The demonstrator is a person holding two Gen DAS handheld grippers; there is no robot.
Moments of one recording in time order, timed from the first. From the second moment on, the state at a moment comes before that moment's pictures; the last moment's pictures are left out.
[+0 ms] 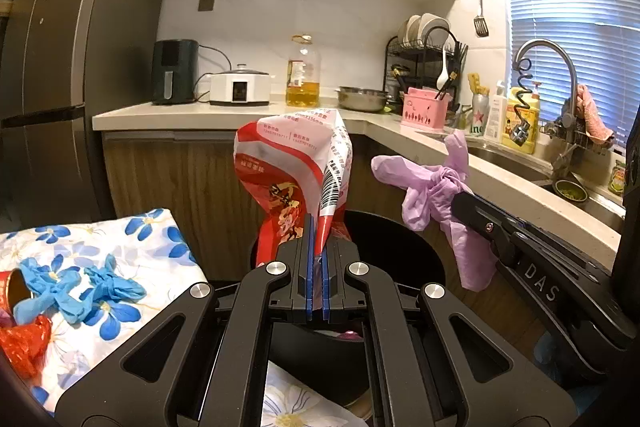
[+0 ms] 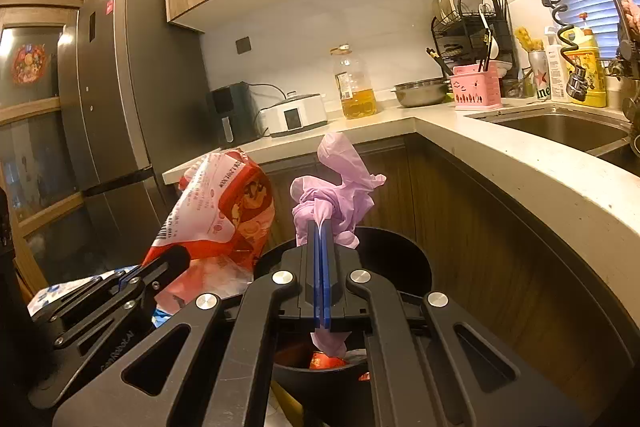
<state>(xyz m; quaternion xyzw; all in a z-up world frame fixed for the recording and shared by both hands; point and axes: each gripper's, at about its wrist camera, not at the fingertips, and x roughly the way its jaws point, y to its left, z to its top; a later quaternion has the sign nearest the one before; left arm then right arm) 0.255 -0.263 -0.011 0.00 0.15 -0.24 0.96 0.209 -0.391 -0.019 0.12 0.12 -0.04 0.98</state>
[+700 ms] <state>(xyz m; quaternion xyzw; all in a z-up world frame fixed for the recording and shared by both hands) 0.290 -0.275 -0.047 0.00 0.20 -0.26 0.94 0.233 -0.410 -0.036 0.15 0.14 -0.05 0.98</state>
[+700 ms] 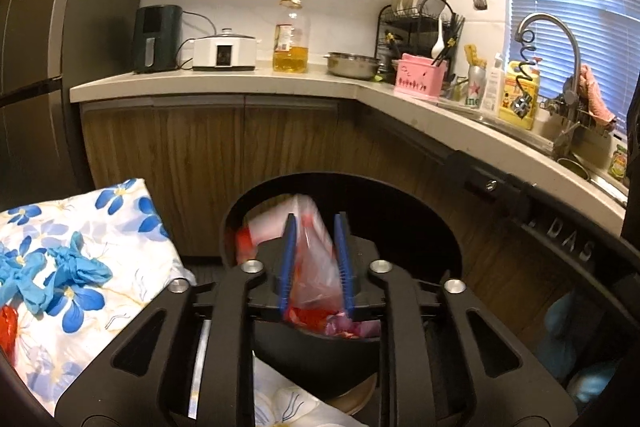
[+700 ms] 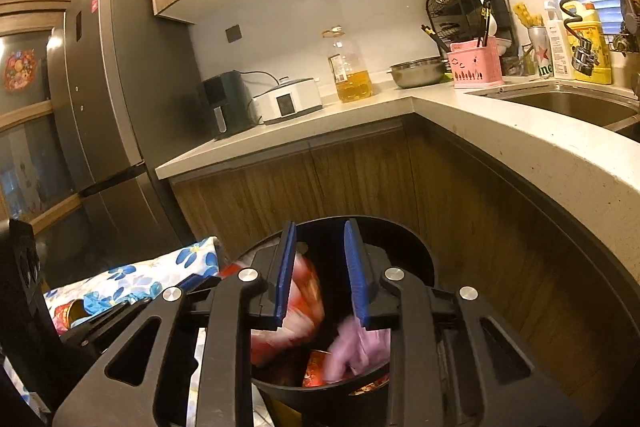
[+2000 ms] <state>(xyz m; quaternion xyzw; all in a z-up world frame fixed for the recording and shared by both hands) 0.200 -0.075 -0.049 -0.07 0.17 0.01 0.98 0.226 -0.279 -0.049 0.14 0.18 0.10 0.97</state>
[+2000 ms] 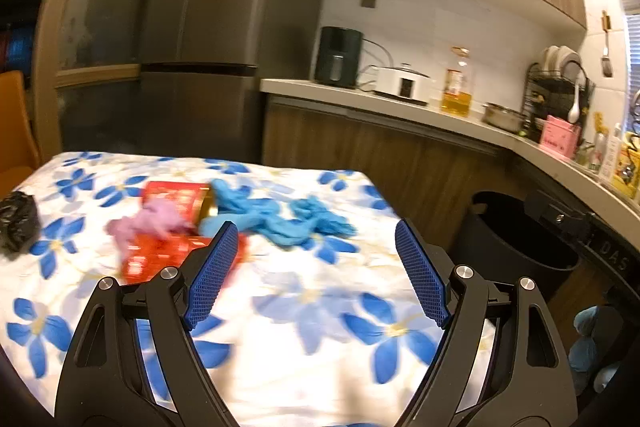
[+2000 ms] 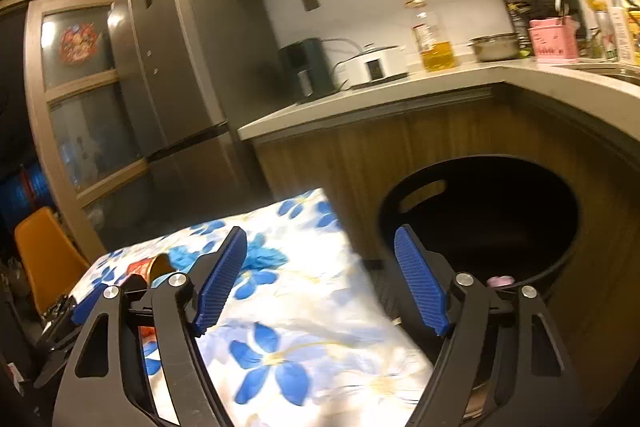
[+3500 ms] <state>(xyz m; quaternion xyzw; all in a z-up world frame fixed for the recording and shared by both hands) 0.186 0.045 -0.063 -0.11 0.17 0.08 0.98 0.394 -0.127 -0.128 0.08 0.33 0.11 0.93</state>
